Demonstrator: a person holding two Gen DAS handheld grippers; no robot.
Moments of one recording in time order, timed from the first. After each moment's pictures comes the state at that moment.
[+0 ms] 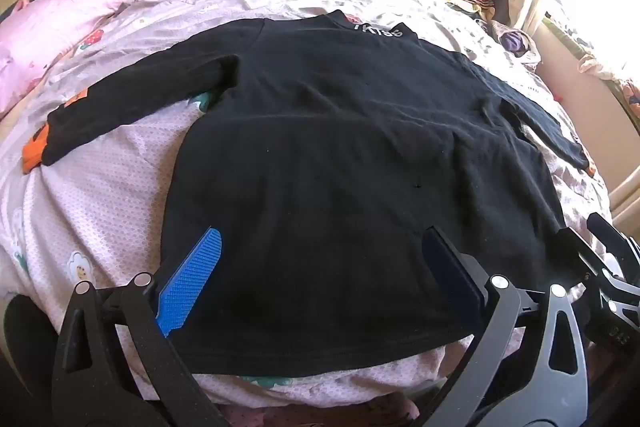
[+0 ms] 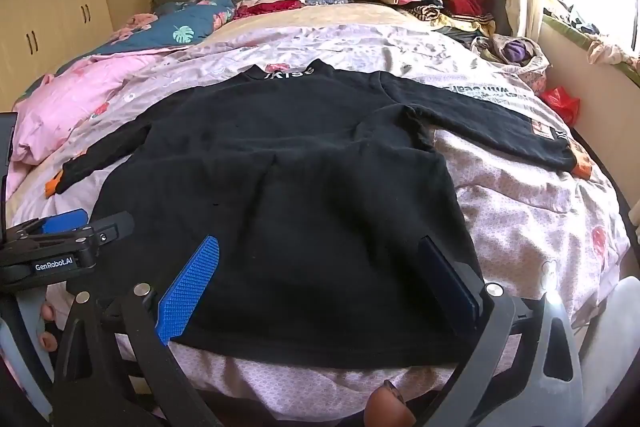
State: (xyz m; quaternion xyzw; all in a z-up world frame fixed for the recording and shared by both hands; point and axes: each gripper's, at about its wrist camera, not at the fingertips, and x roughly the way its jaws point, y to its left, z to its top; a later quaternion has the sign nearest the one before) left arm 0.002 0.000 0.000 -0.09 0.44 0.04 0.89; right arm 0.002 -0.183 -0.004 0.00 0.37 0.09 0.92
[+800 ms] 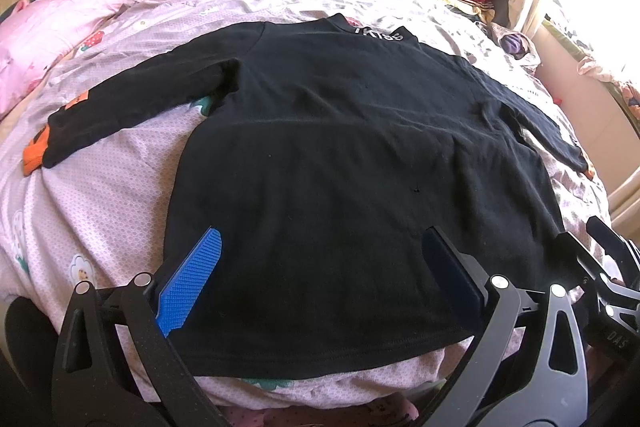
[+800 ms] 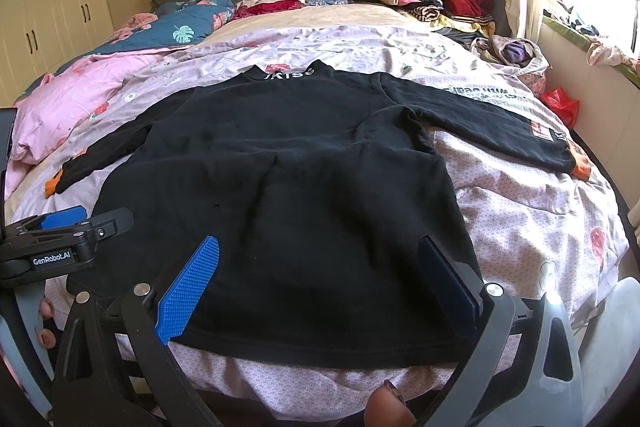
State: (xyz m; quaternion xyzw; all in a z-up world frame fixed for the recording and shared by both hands) left arm 0.004 0.001 0.002 -0.09 0.44 0.04 0.89; right arm 0.001 -0.183 -0.004 0.01 0.37 0.09 0.93
